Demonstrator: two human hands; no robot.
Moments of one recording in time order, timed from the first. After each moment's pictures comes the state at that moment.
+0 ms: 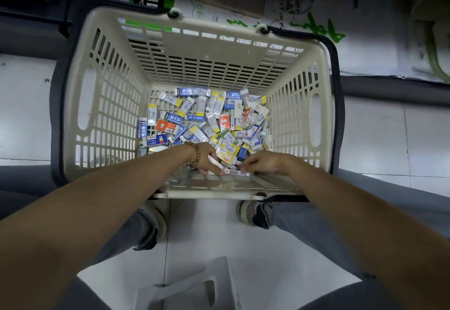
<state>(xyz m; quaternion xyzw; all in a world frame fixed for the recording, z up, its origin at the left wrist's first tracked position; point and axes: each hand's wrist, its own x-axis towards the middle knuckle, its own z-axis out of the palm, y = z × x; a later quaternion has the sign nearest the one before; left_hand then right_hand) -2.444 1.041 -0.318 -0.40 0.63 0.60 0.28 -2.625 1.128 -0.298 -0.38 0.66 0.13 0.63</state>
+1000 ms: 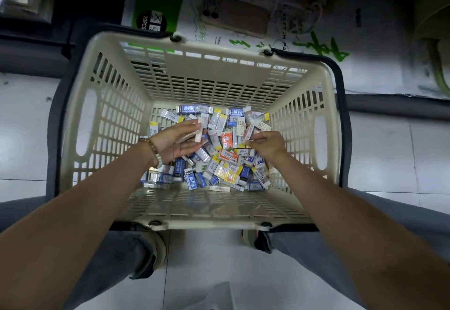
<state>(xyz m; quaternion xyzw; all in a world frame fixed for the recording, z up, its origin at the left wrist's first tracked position) -2.405 0.973 -0.295 -0.49 0.20 0.85 -0.09 -2.638 1.072 -0.322 -0.22 0.85 -0.21 0.43</state>
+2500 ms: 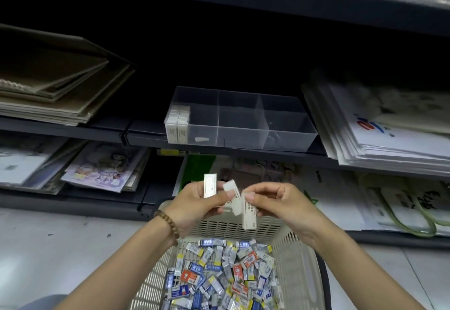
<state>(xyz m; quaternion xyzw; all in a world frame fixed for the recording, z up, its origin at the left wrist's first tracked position) -2.415 0.948 0.018 -0.42 0.46 0.75 -0.24 -2.590 1.021 0.045 -0.39 0.61 -0.42 0.55</state>
